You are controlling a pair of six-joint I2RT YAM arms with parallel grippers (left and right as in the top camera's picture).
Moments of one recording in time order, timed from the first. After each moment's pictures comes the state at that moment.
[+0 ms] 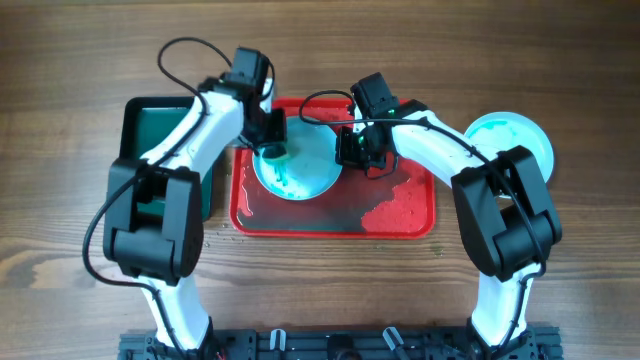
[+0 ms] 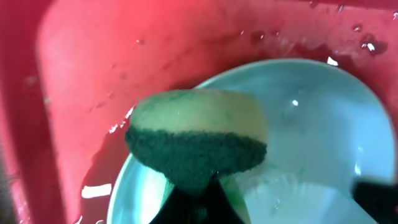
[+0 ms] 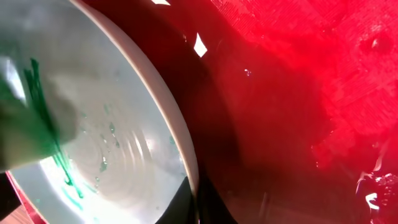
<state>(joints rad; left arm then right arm) -0.26 2.00 1.40 -0.73 0.15 -0.27 0.44 2.06 1.33 -0.56 -0.37 0.56</state>
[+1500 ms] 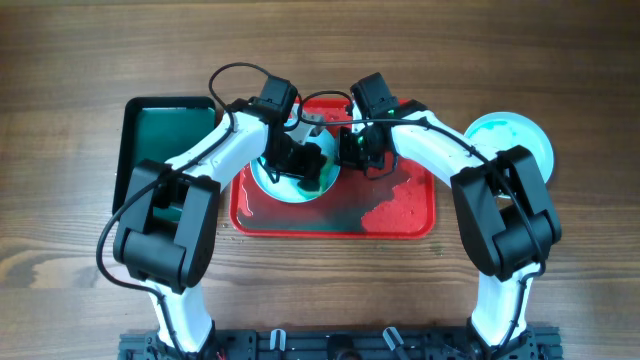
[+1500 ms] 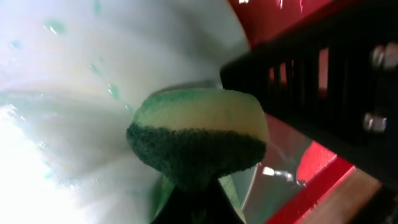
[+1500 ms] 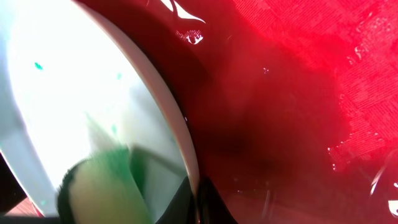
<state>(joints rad) -0.37 1.98 1.29 -0.73 0.48 -0.02 0.44 2.06 1.33 -0.56 -0.40 0.55</state>
